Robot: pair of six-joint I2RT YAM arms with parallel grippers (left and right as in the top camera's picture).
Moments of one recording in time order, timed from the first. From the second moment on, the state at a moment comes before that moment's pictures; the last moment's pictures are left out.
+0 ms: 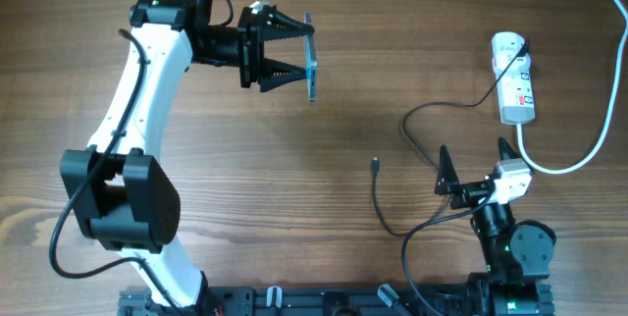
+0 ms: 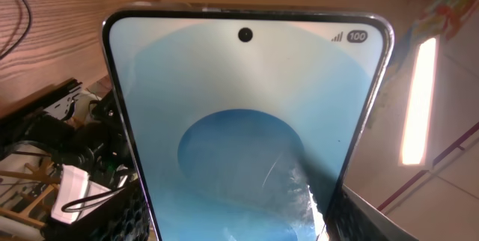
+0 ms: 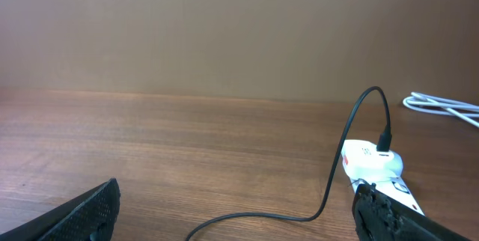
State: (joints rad) left arm -0.11 1.92 1.72 -1.23 1.52 -0.63; right arm 0.00 0.02 0.01 0.00 -0.14 0.01
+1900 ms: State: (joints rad) left arm -0.11 1.92 1.72 -1.24 1.52 -0.63; right arm 0.00 0.02 0.01 0.00 -0.14 0.01
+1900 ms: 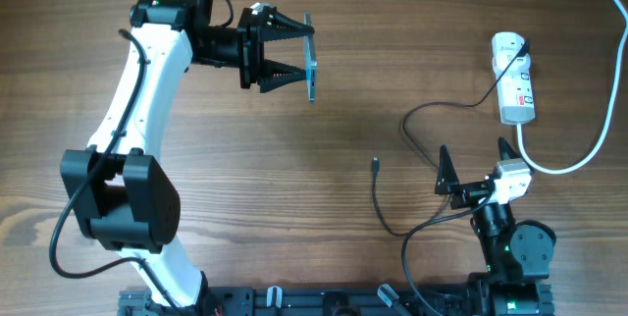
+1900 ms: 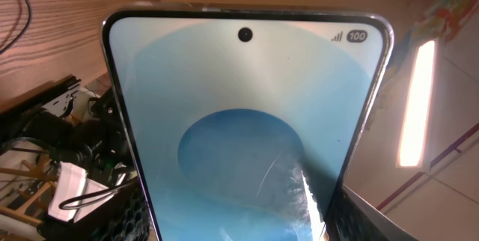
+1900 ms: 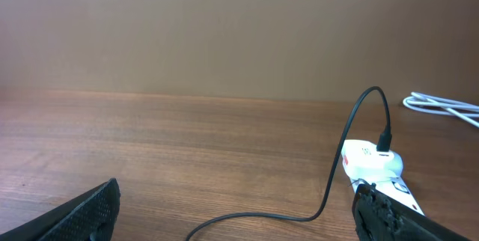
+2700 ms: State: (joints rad) left arm -0.11 1.92 1.72 -1.25 1.52 -0.63; right arm 0.00 0.02 0.01 0.10 -0.40 1.09
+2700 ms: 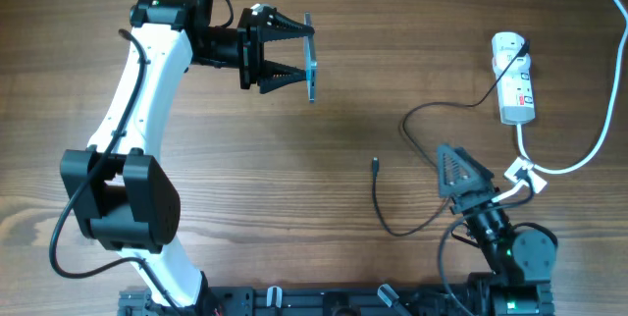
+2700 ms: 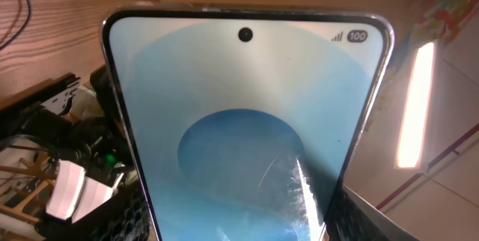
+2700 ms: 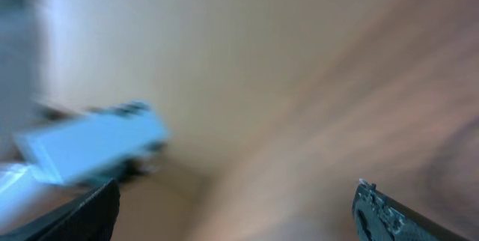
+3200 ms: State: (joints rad) left arm -0.11 1.92 1.72 -1.25 1.52 -0.63; right arm 0.00 0.39 0.87 -0.62 -0.45 0.65
